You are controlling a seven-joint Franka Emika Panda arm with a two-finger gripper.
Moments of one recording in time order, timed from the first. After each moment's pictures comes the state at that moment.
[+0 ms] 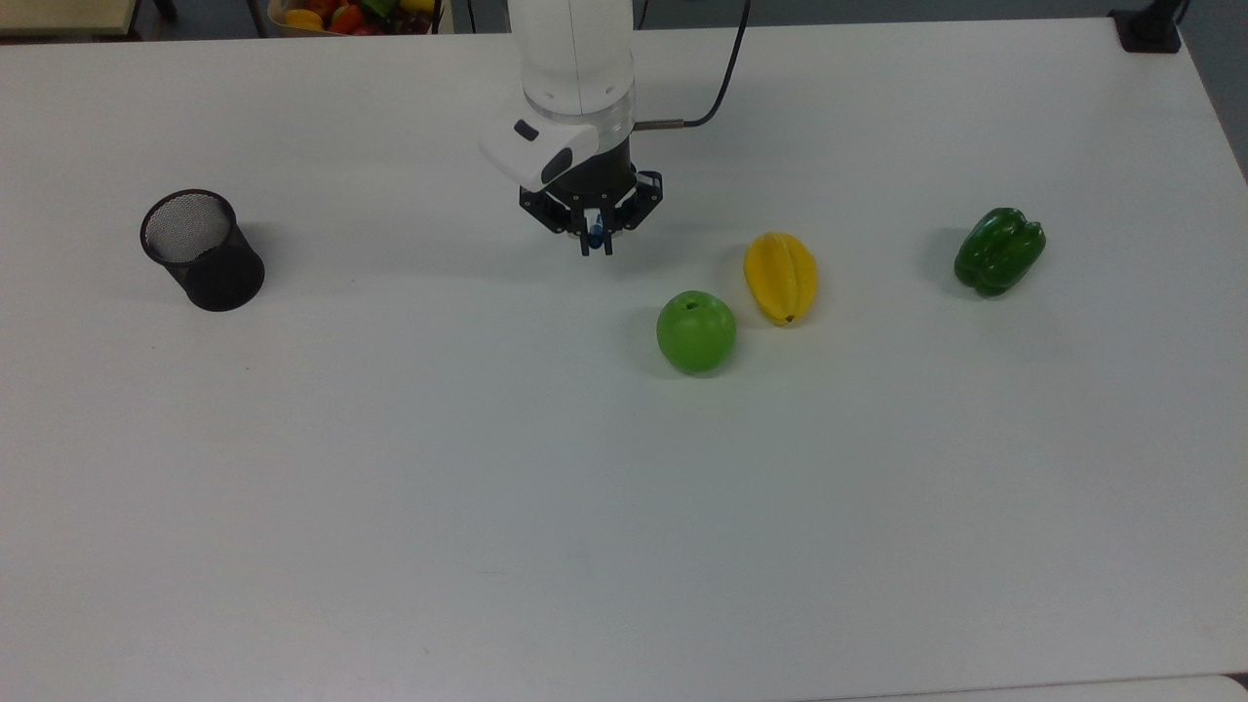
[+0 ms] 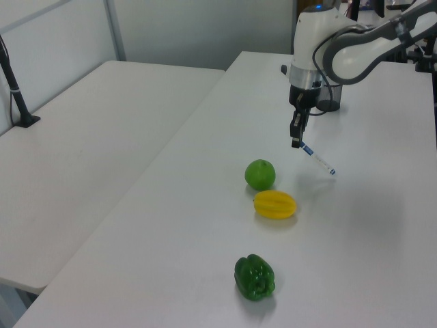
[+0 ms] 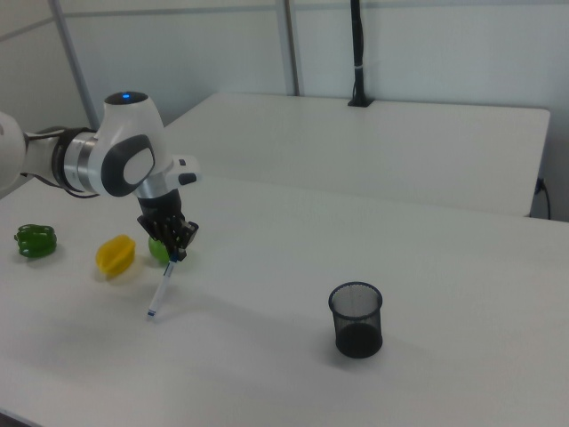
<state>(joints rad) 0.07 0.22 0.11 -1.93 0.02 2.24 0.07</state>
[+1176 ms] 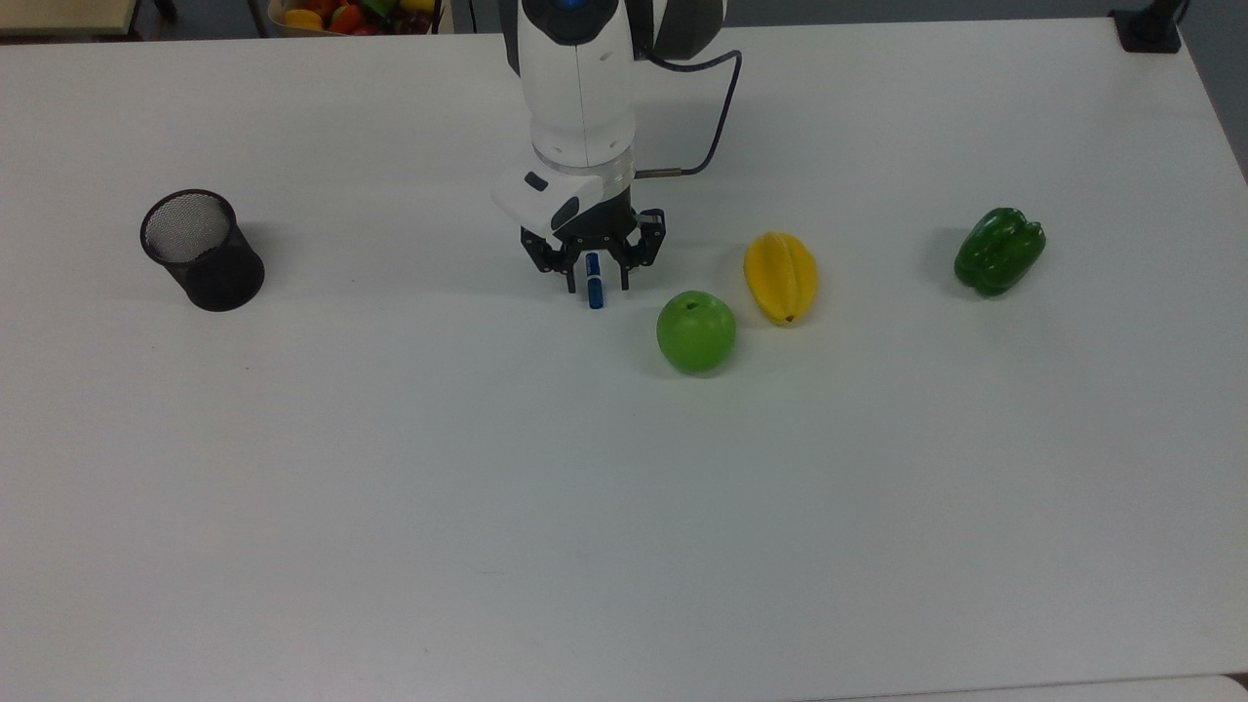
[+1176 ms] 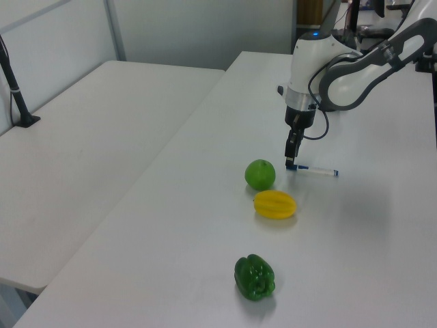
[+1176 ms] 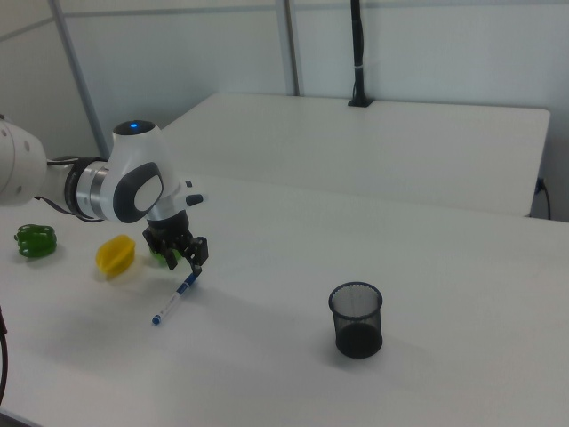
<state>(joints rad) 0.07 0.30 0.11 -1.97 -0.01 2.39 0.06</state>
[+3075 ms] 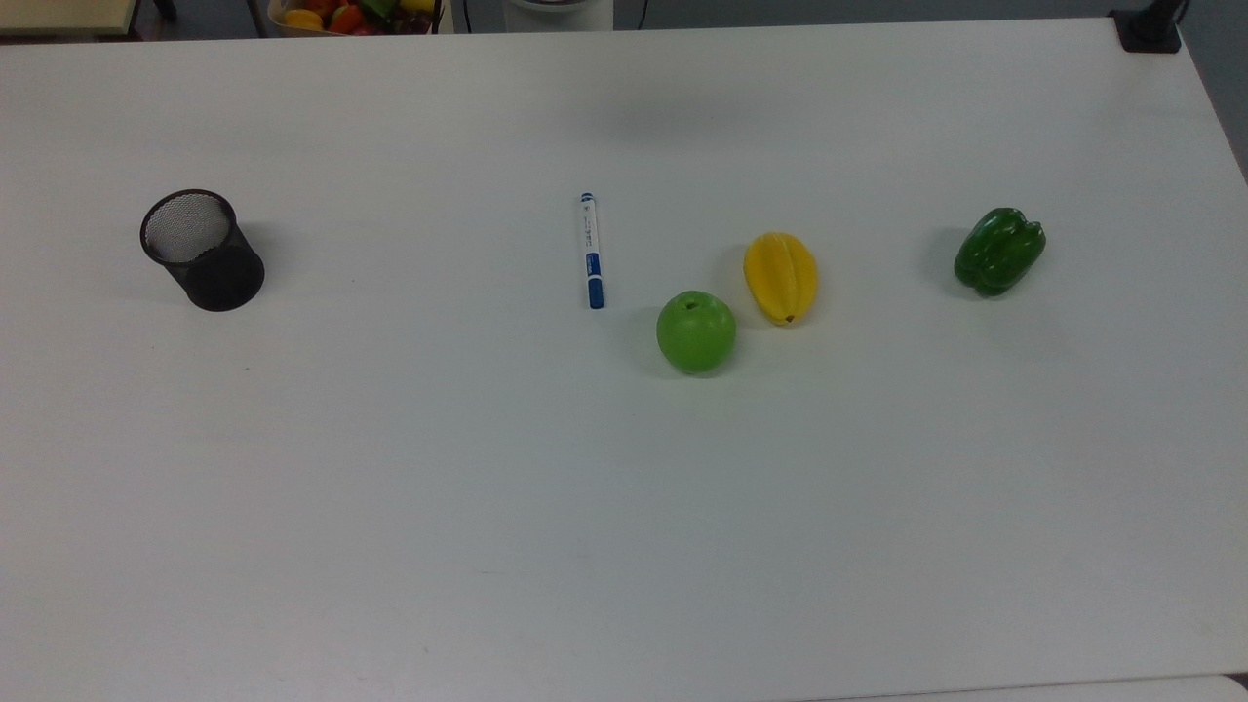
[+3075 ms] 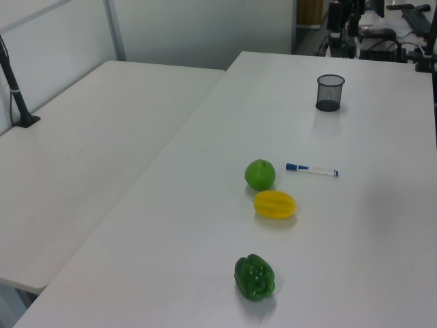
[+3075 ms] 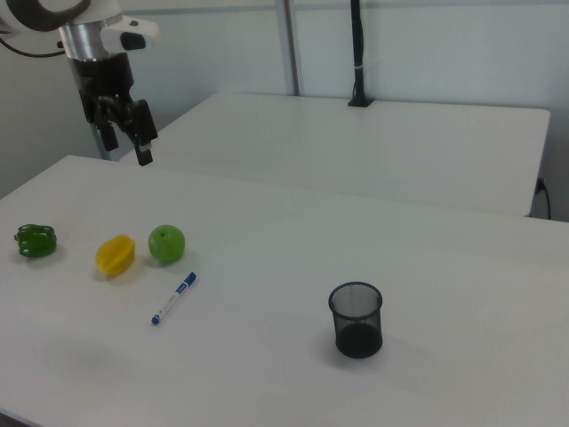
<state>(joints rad) 0.01 -0.04 0.08 -1.54 0.03 1.50 0.23</state>
